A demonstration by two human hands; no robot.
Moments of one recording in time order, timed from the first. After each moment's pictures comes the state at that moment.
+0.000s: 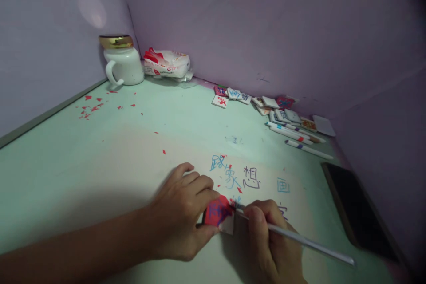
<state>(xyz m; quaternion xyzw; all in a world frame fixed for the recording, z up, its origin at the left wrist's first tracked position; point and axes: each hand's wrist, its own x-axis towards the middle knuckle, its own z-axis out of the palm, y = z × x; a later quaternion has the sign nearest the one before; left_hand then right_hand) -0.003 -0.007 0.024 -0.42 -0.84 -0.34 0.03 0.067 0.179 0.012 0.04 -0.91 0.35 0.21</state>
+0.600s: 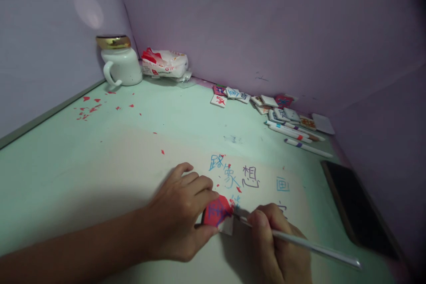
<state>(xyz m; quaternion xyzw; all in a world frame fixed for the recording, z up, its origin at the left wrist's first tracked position) -0.004 -0.007 0.026 -0.43 -0.84 -0.34 0.04 0.072 0.182 0.019 0.03 -0.93 0.30 0.21</state>
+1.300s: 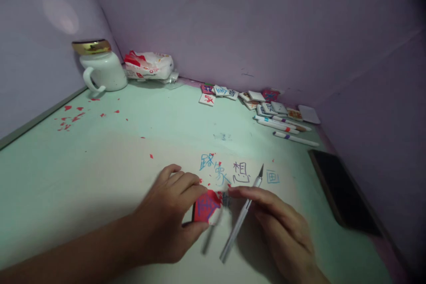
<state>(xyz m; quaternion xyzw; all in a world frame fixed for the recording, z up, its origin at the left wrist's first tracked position) -0.005 -0.009 0.023 -0.41 -0.85 -0.32 0.01 0.063 0.214 0.013 0.08 -0.80 0.59 0.10</state>
